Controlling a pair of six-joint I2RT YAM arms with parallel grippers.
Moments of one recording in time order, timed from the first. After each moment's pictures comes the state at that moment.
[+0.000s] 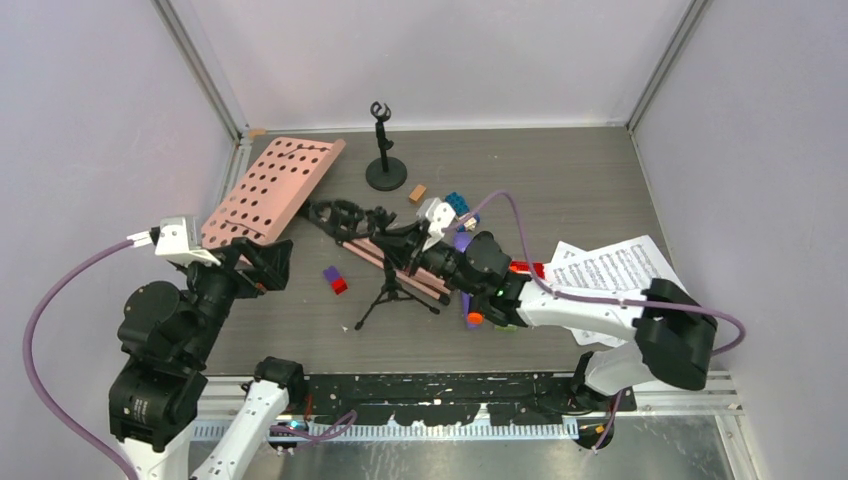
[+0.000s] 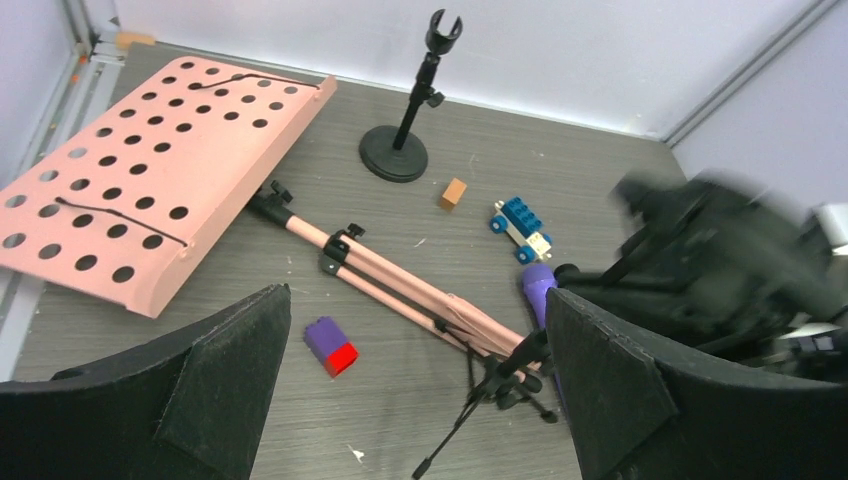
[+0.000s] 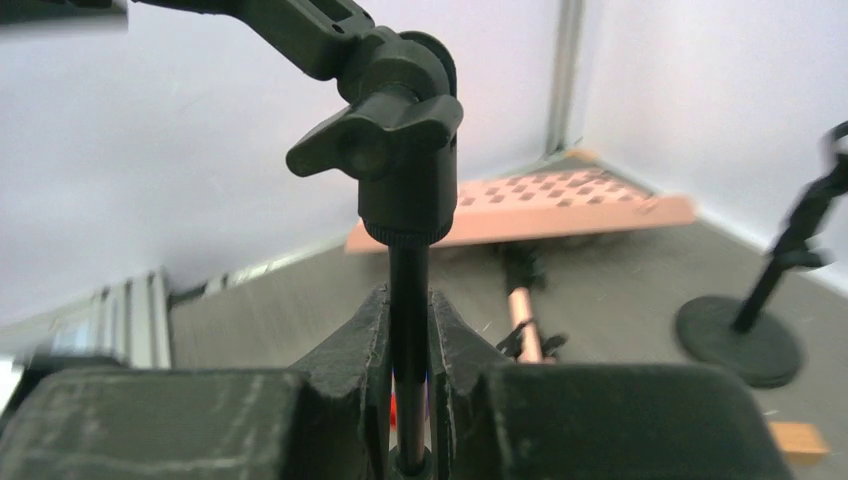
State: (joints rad) left arm -0.24 0.48 1.27 -0.88 -0.06 -0.34; right arm 1.06 1.44 0.77 0.88 -0.04 0.07
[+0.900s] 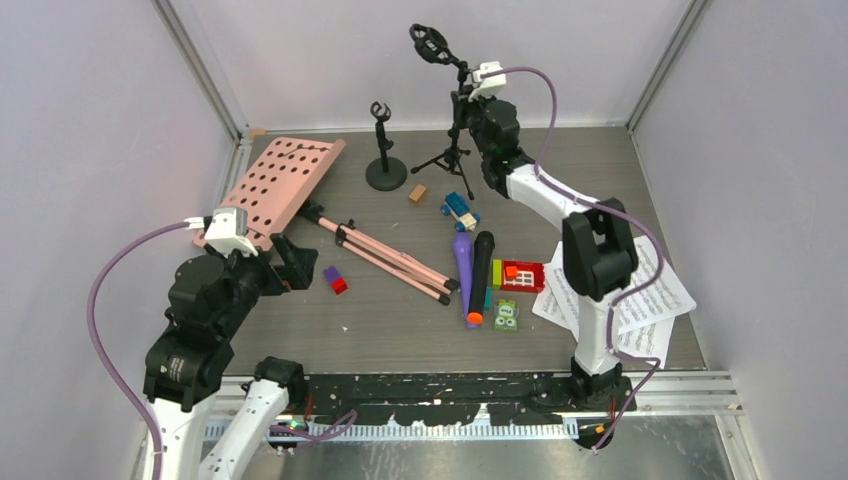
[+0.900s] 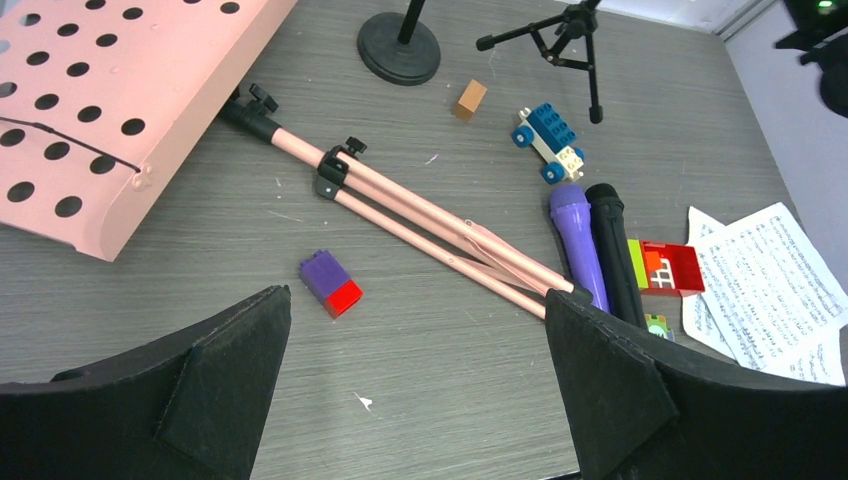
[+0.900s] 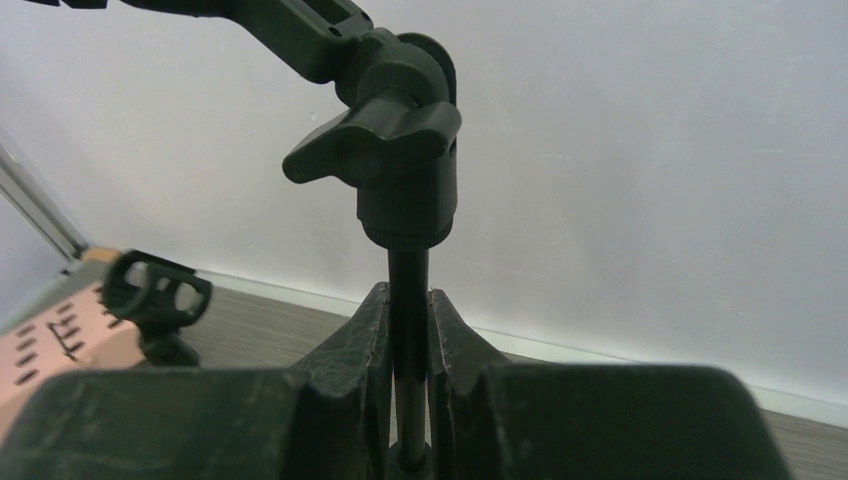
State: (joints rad) left arm -0.24 0.50 1.07 -0.87 -0.01 -0.34; right arm 0.44 1.97 1.57 0.57 0.14 0.07
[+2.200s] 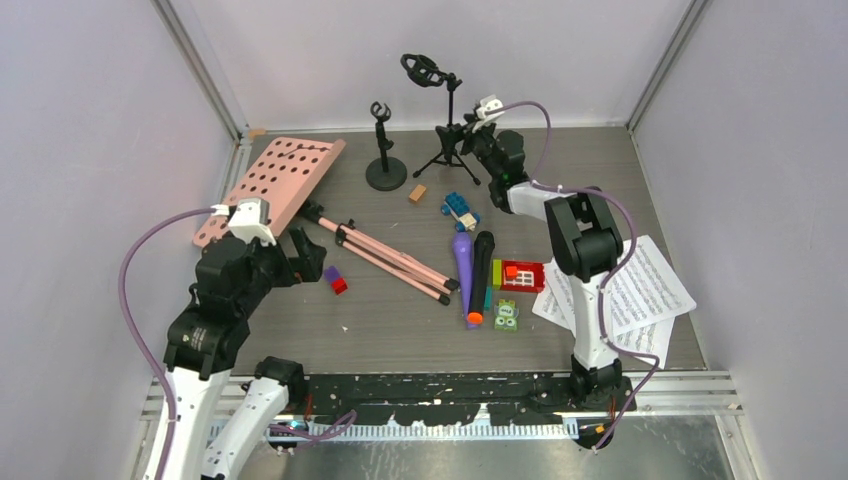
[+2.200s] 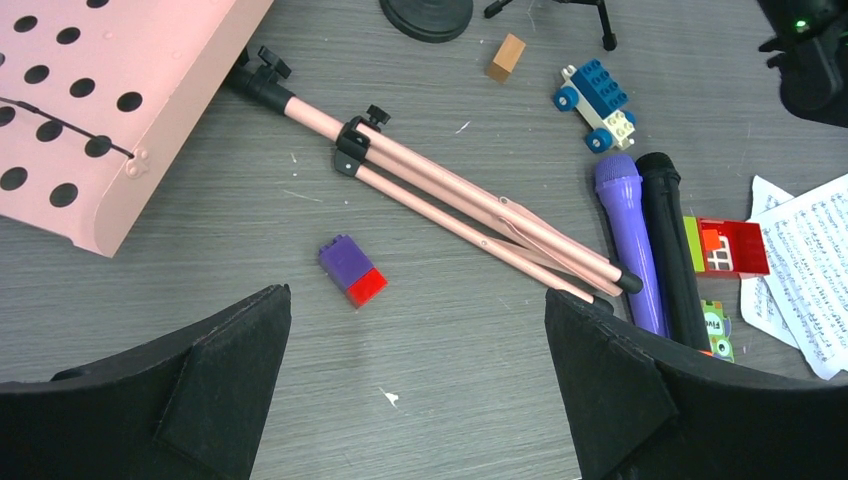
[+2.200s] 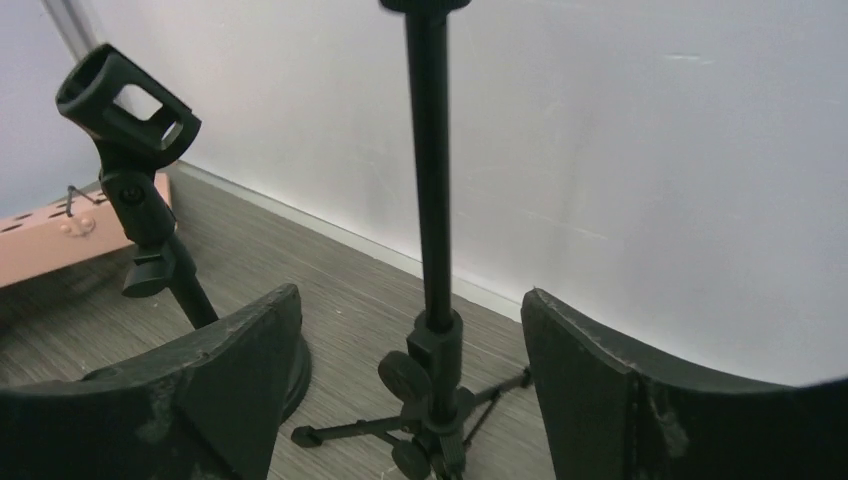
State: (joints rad) left arm -0.24 0.58 0.98 -0.80 -0.02 -0.29; right arm 0.35 2.24 1.50 0.94 -0.24 0.05
